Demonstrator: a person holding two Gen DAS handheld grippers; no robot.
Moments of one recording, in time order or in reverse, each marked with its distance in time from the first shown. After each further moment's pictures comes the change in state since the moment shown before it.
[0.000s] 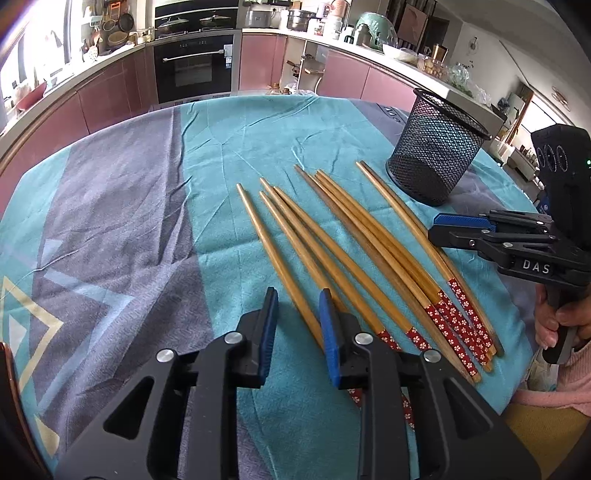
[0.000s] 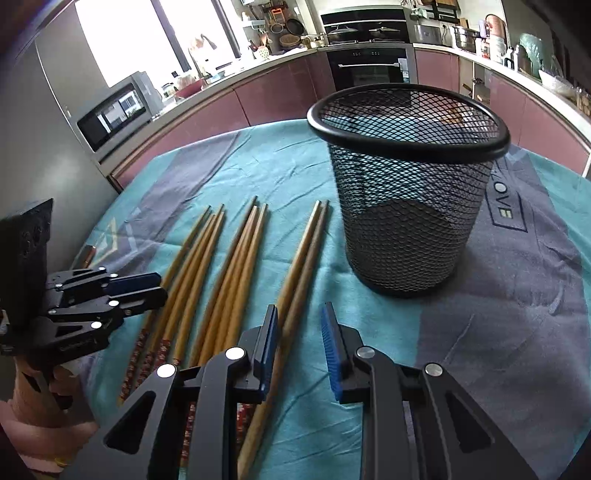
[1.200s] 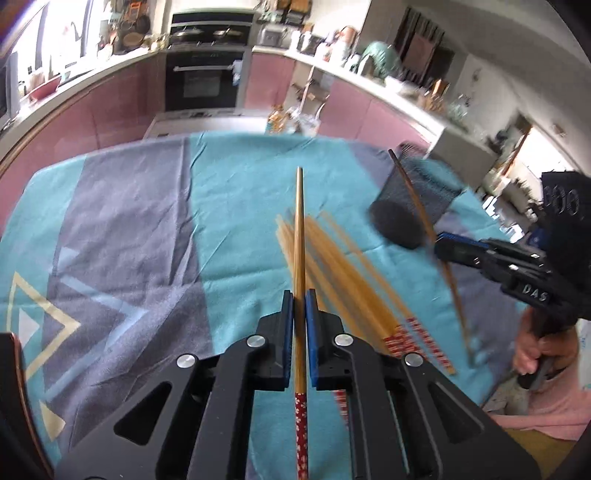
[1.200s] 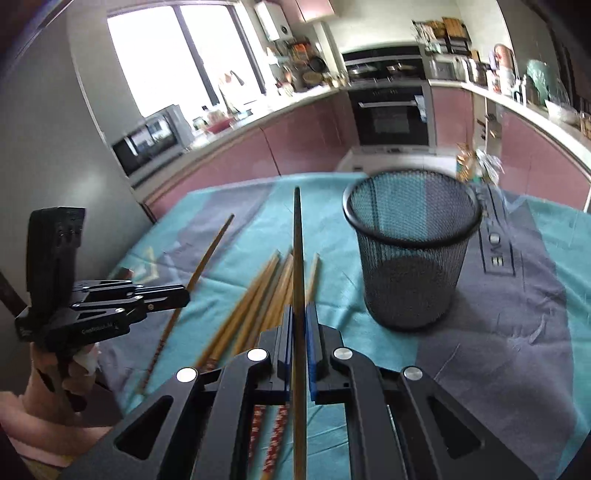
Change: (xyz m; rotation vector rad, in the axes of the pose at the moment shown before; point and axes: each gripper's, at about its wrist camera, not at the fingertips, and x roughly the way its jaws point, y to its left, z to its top) left arm -0.051 0.001 0.011 -0.078 -0.111 -0.059; right arm -0.057 0.011 0.005 -0.043 -0.186 0.099
